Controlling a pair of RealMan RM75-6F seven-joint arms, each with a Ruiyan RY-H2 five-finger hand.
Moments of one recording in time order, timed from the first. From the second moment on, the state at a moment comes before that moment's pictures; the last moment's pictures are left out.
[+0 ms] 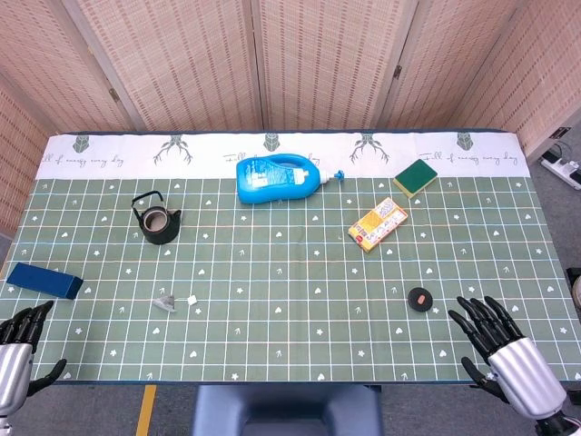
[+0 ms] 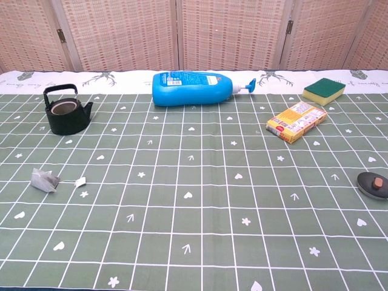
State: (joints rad) left arm 0.04 -1.10 0.05 -1.73 1.58 1.61 0.24; right arm 0.02 -1.05 -0.13 -1.57 -1.96 1.69 0.02
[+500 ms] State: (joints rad) left arm -0.01 -1.12 0.05 -1.71 1.66 1.53 0.25; right arm 0.01 -1.05 -0.13 -1.56 -1.98 1.72 0.04
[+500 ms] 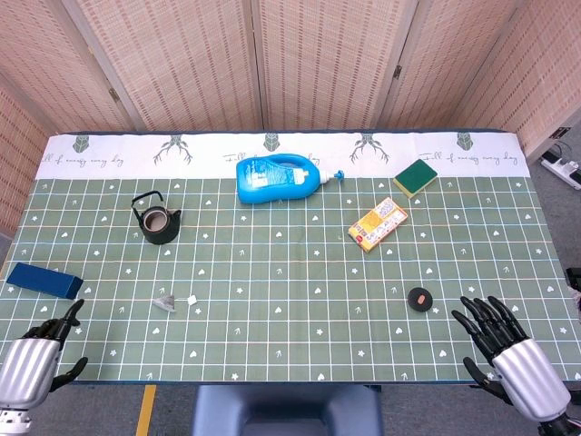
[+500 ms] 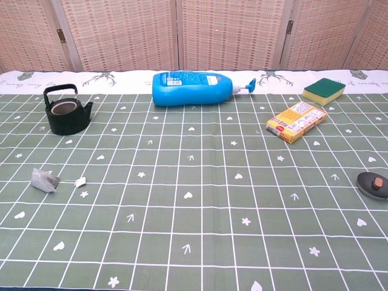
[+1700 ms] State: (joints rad) left arm -0.34 -1.56 -0.11 -1.65 1.35 1.16 0.55; right arm -0.07 -1.11 -0.13 -1.34 -2.13 2.06 0.14
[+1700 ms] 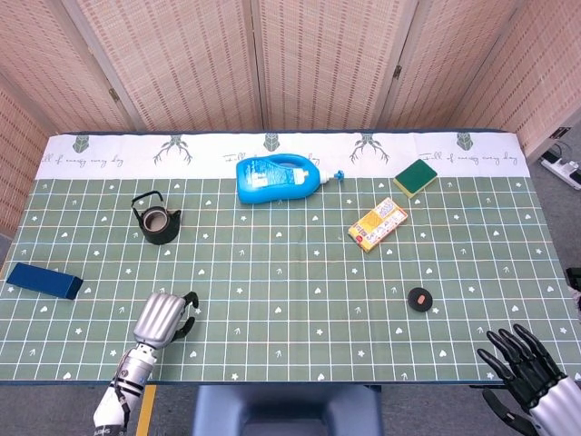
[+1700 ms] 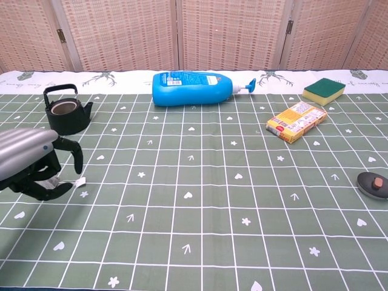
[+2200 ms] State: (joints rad) left arm -0.42 -1.65 -0.13 -1.49 1.26 1.11 0.55; right arm -0.09 -1.14 -0.14 -1.28 -2.19 2.12 0.14
